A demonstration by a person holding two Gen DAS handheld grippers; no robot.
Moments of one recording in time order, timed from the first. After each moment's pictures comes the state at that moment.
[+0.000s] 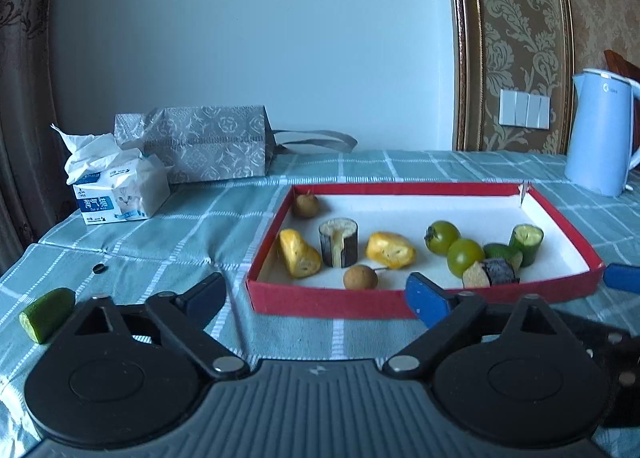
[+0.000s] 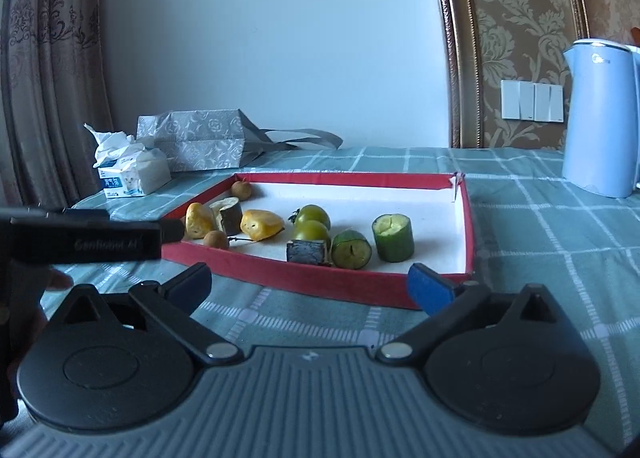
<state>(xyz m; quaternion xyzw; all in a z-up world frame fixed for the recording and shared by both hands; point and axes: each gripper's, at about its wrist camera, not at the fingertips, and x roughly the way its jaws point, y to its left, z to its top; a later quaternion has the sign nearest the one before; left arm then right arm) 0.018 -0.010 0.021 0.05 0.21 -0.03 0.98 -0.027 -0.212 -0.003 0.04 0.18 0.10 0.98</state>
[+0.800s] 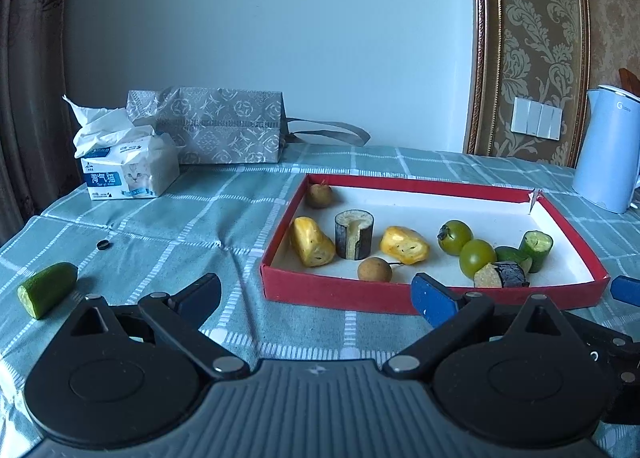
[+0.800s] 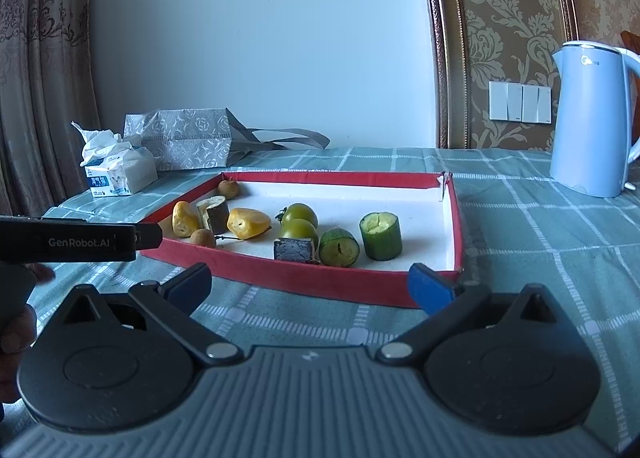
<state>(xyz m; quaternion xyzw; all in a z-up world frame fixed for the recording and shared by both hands) 0.020 0.005 0.019 0.00 0.23 -0.02 0.97 -0.025 -0.212 -0.004 0.03 0.18 0.08 0.98</state>
